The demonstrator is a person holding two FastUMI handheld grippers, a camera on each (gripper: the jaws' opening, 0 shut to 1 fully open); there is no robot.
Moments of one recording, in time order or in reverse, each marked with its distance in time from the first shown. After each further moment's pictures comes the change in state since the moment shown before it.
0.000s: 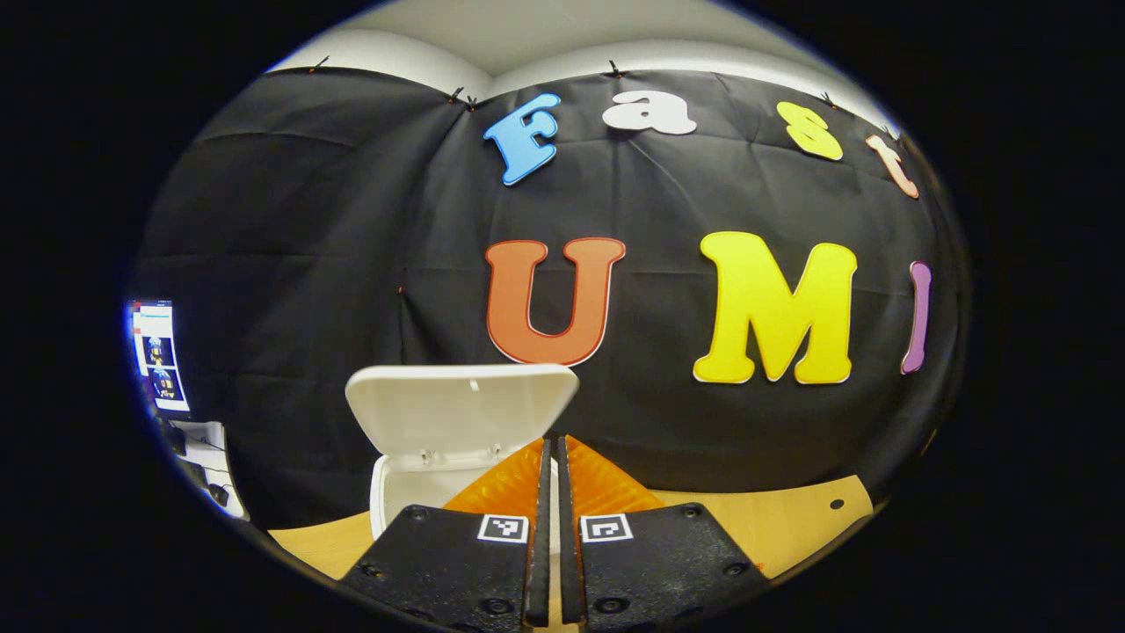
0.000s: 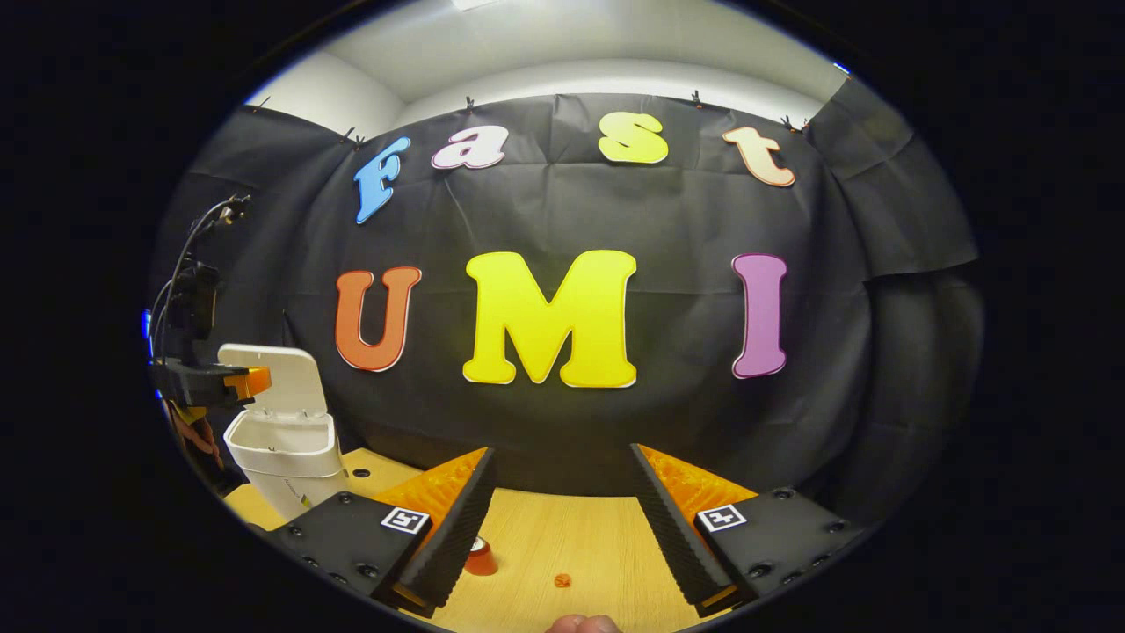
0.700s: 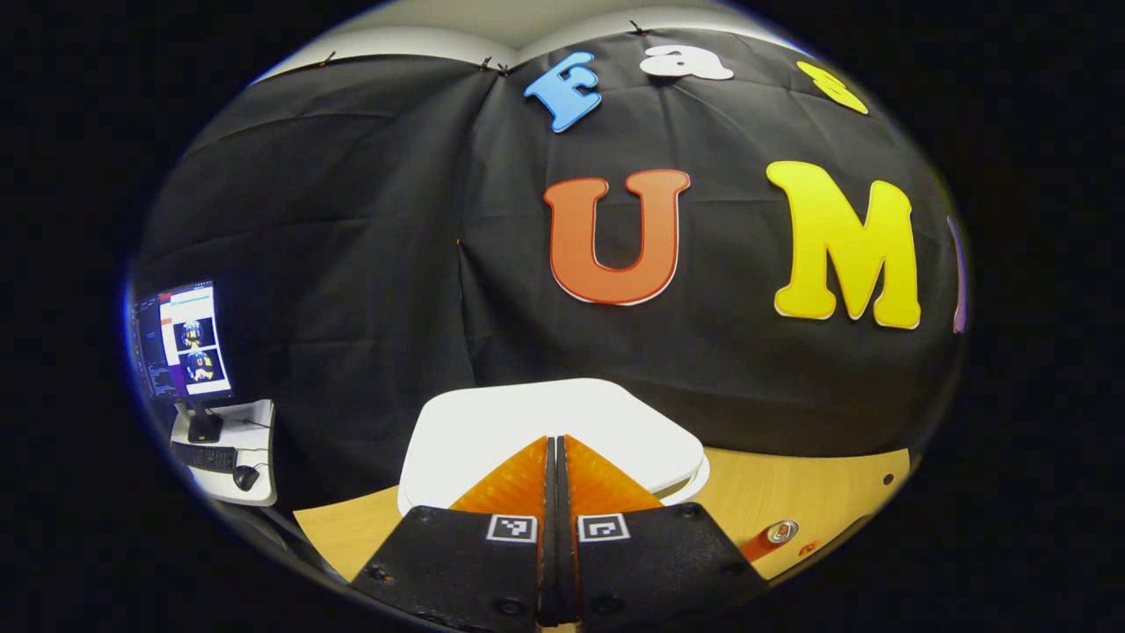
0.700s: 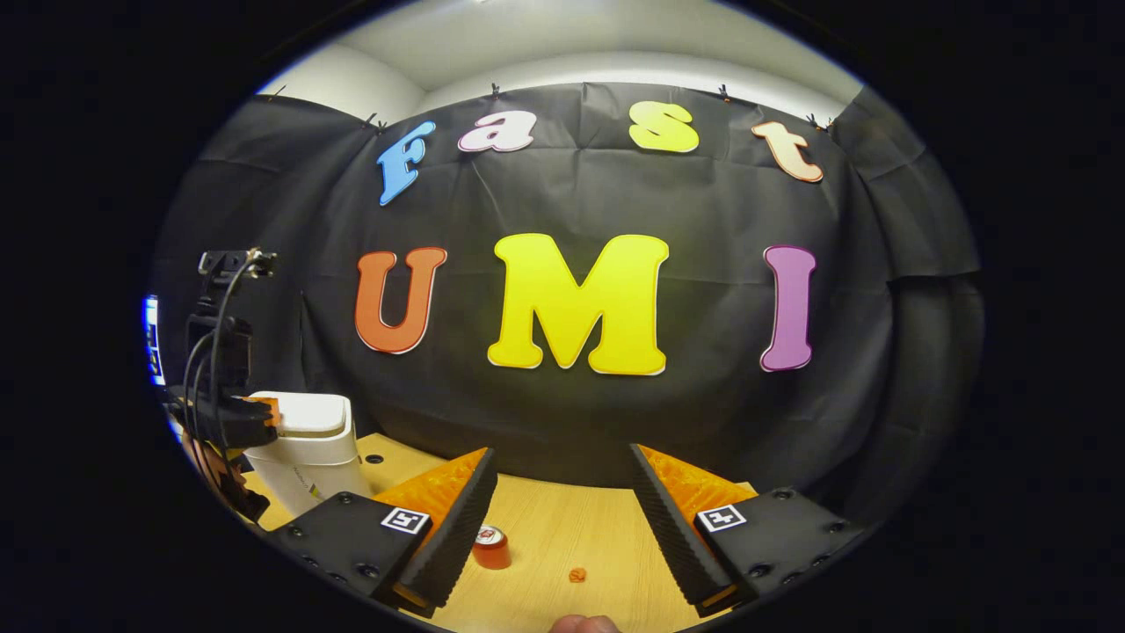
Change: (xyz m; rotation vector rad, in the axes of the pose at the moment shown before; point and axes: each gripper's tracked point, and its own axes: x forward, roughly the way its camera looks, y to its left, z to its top) left arm 0.011 0.060 -0.069 0.035 0.129 0.246; right arm 0.015 0.034 -0.014 -0.033 0.035 0.064
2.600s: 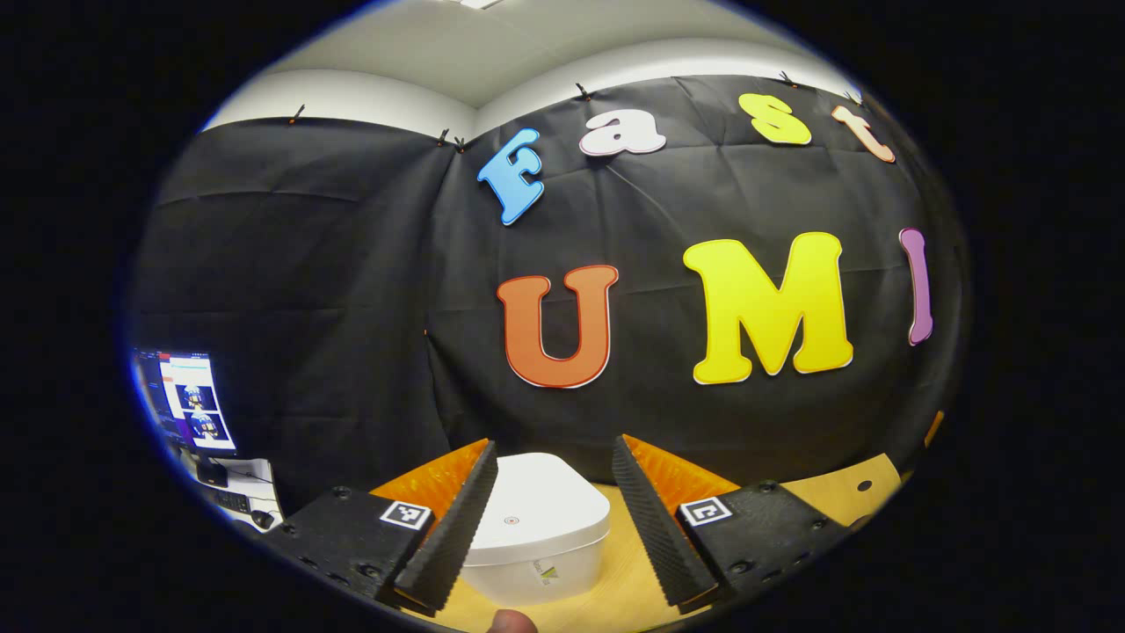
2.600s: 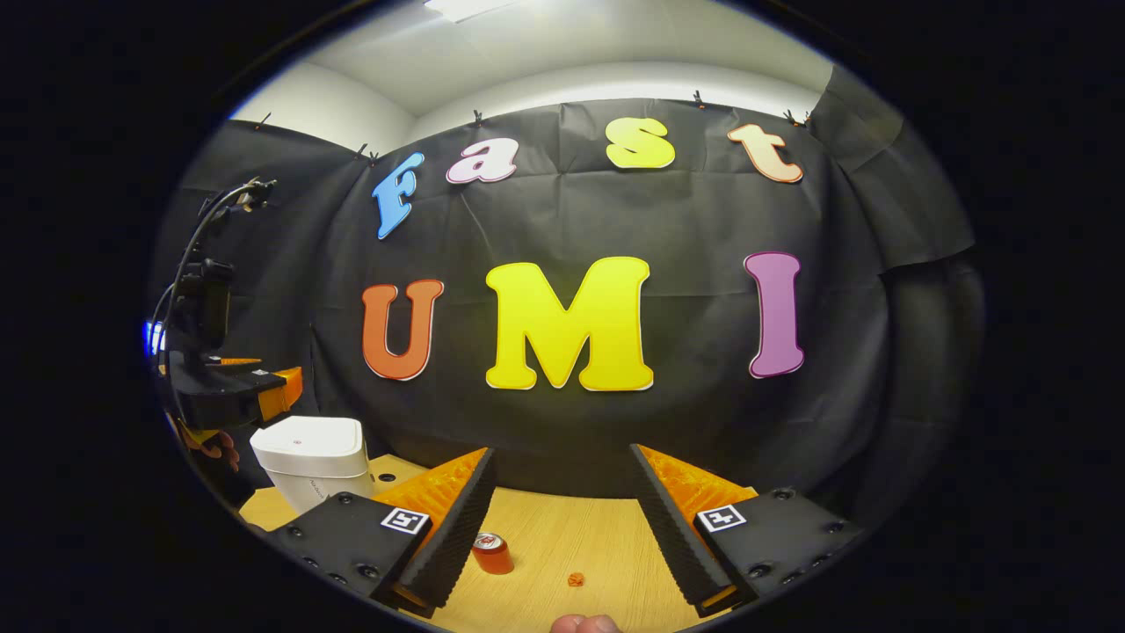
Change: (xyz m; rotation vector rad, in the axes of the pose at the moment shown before) left arm -0.075 -0.039 0.078 0.095 -0.197 -0.082; right arm -0.027 -0.024 0.013 0.063 -0.049 0.043
